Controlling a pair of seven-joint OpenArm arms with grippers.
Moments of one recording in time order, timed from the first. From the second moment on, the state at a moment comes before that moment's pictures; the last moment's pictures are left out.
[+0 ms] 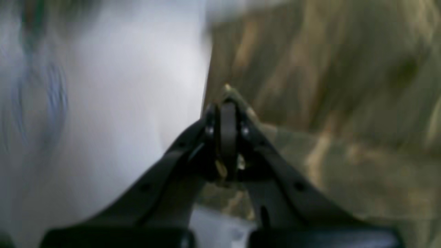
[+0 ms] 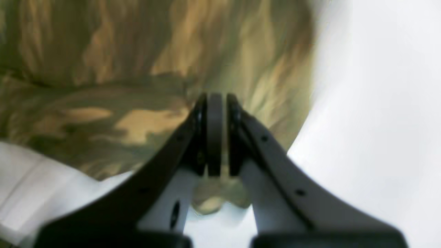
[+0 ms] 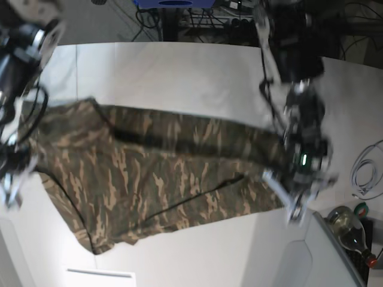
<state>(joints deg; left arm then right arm) -16.8 -1.2 -16.4 74.6 18.1 -18.0 36.7 19.9 12.3 30.3 70.2 0.1 40.4 -60.9</state>
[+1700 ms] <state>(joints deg) 8.4 1.7 -13.5 98.6 20.7 -12.0 42.8 6.1 7.8 23.2 57.8 -1.9 41.8 -38.7</state>
